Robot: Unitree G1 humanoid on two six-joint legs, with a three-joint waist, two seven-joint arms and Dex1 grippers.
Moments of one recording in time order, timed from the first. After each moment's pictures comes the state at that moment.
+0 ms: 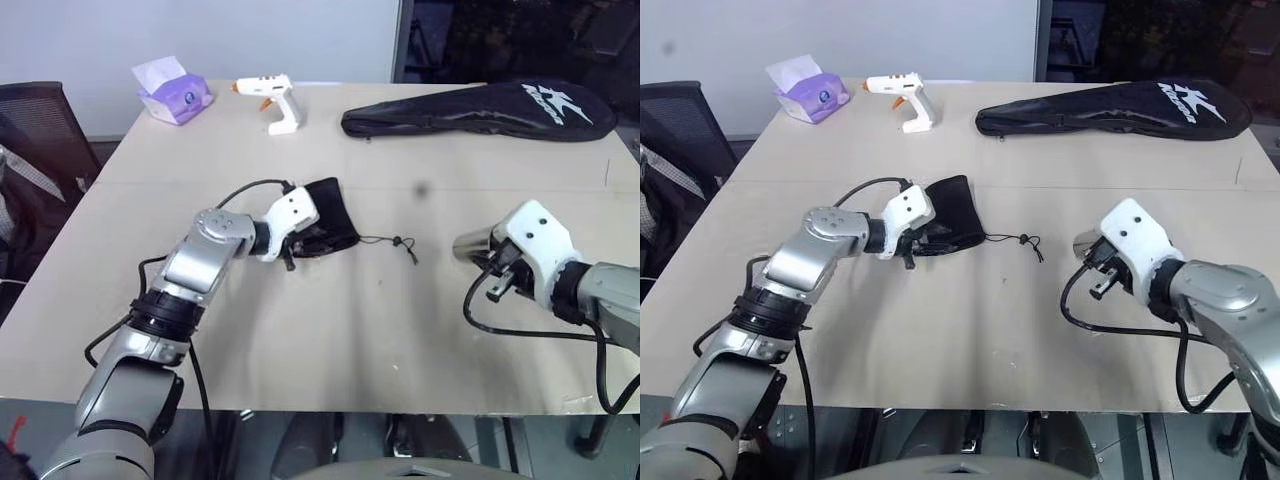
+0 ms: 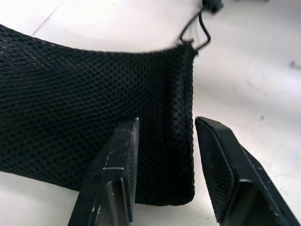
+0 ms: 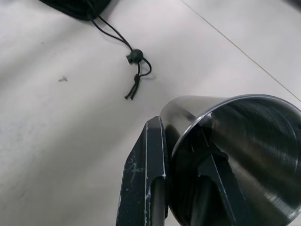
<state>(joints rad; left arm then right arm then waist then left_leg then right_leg) -0.65 0.63 -0.29 0.14 -0.10 0.44 -0.98 -0.29 -0.76 -0.16 -0.91 0.54 1.37 0.45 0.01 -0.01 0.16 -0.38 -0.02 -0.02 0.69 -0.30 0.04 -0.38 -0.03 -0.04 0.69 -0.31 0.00</state>
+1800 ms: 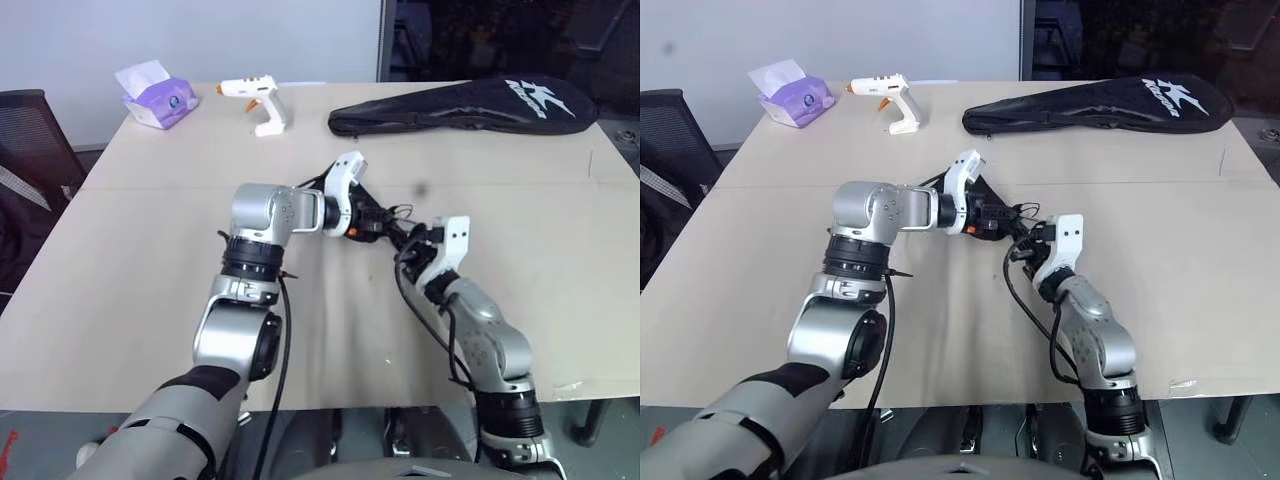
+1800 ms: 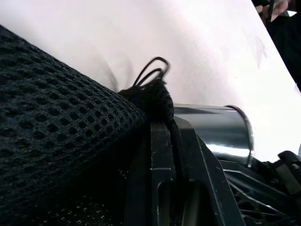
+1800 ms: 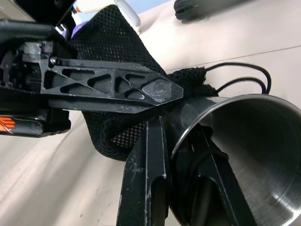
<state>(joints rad) -0.99 0.19 0.02 0.36 -0.40 1.26 -0.61 -0.20 0.06 0.05 -0.20 0.39 0.46 0.27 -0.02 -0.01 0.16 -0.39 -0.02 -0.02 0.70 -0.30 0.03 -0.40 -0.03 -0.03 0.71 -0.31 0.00</state>
